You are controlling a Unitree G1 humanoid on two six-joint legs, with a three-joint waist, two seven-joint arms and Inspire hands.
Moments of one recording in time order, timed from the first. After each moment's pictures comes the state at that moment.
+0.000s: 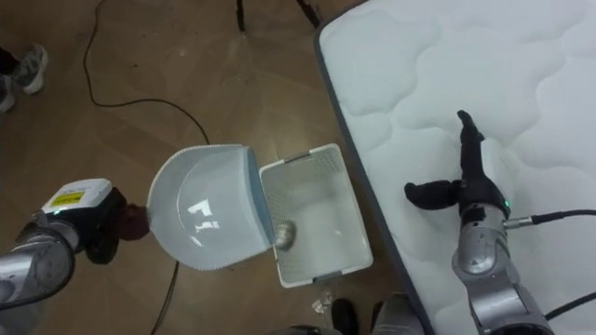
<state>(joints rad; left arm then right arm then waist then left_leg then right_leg) -0.16 0.57 -0.25 0.54 0.84 0.10 -0.08 -0.16 -0.43 0.10 0.58 -0.21 -0.10 -0.35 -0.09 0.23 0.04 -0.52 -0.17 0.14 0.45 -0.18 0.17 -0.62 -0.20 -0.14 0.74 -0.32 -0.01</state>
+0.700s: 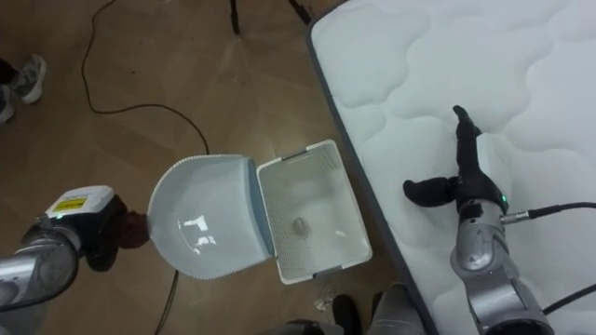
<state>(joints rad) -0.16 0.57 -0.28 0.55 0.85 0.13 -0.12 -0.17 -0.43 0.10 0.57 -0.26 -0.09 -0.35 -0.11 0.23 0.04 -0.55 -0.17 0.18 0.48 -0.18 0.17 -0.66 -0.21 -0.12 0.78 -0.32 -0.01</state>
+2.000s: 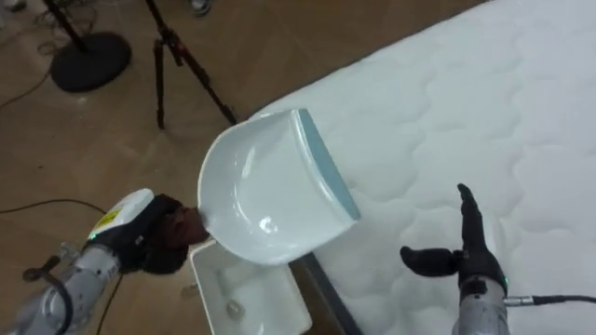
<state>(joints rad) 0.09 0.40 -0.18 0.19 0.54 -0.03 -0.07 0.17 -0.36 0.10 0.43 -0.11 -0.13 -0.34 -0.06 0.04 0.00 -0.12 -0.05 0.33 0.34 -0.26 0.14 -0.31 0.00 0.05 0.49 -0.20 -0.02</state>
